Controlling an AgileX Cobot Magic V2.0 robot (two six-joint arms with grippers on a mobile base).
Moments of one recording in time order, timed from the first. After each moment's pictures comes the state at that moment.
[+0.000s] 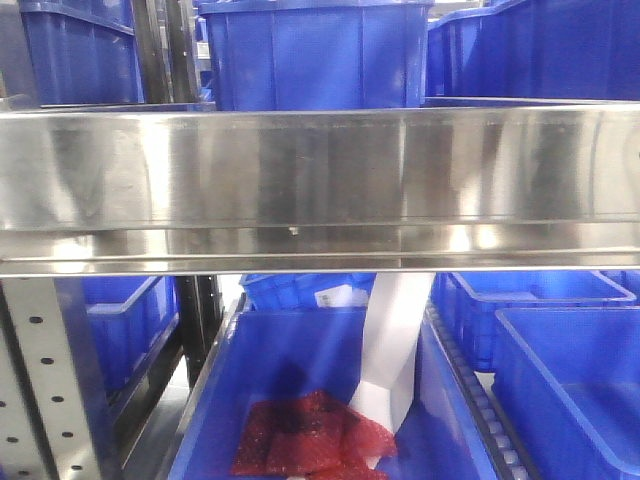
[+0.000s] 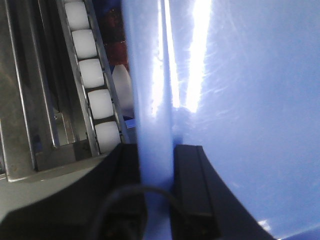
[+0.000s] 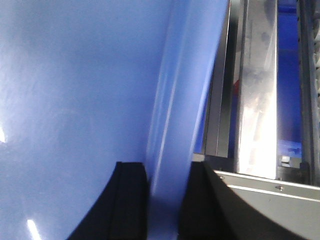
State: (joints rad) left arm -0.37 1.31 -1.49 -0.20 1.23 -0.11; right arm 0.49 1.21 -1.41 -0.10 1.14 0.44
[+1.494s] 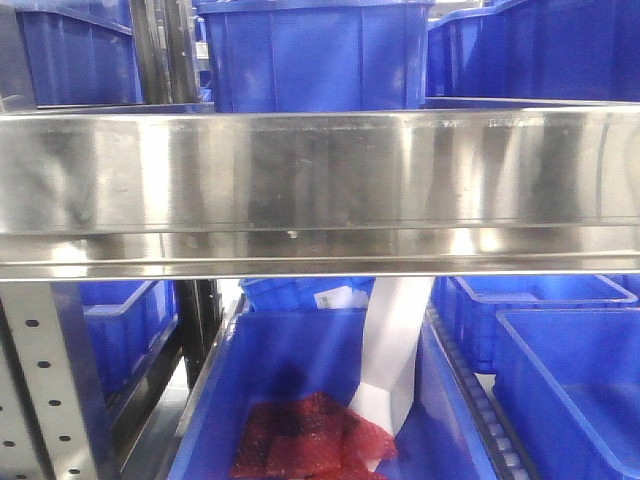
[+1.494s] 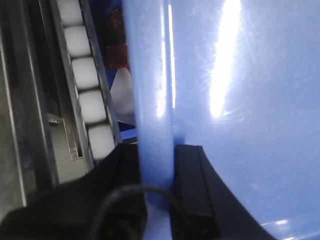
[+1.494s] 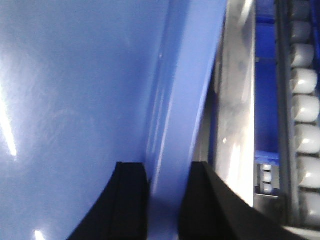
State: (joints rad) left arm -0.37 1.50 -1.64 -0.19 1.24 -0.11; right arm 0.42 1.34 -1.51 -0.12 1.14 0.39
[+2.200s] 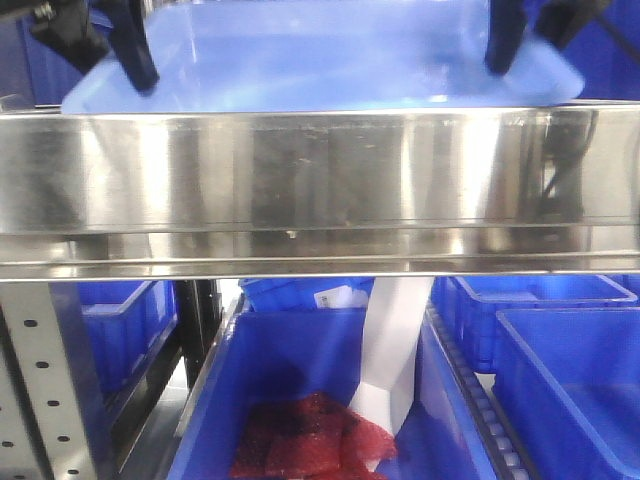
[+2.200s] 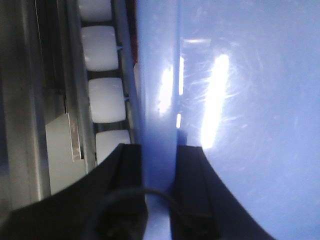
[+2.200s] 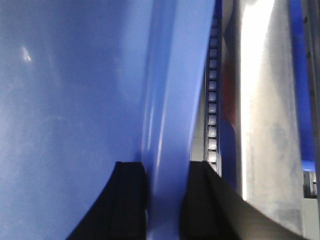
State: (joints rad) left arm -0.29 1.82 -1.73 -0.21 1.14 -0.13; right arm 0.33 1.71 -1.60 -0.12 1.00 0.37
